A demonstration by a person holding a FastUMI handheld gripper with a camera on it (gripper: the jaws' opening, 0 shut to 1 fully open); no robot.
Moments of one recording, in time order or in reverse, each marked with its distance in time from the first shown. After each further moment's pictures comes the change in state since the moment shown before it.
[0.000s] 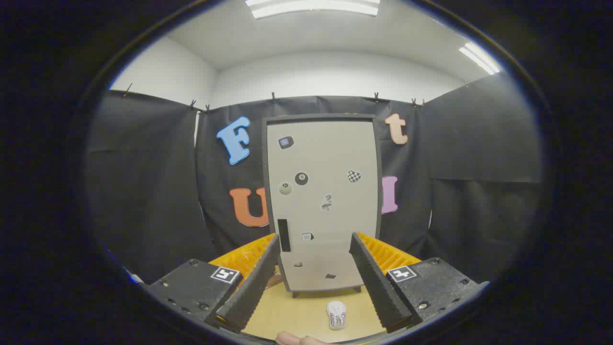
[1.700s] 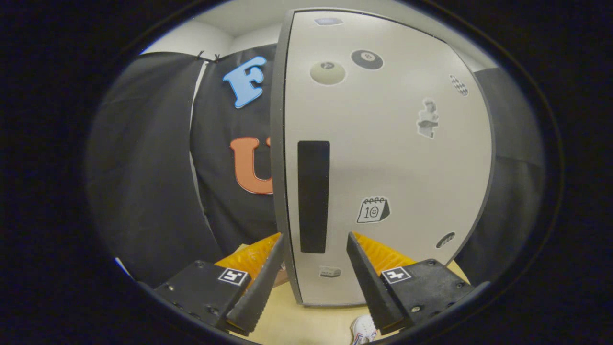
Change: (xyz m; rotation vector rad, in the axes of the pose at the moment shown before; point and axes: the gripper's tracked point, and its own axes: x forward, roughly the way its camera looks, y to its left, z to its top) arm 0.320 0.086 -0.165 -0.043 0.173 0.119
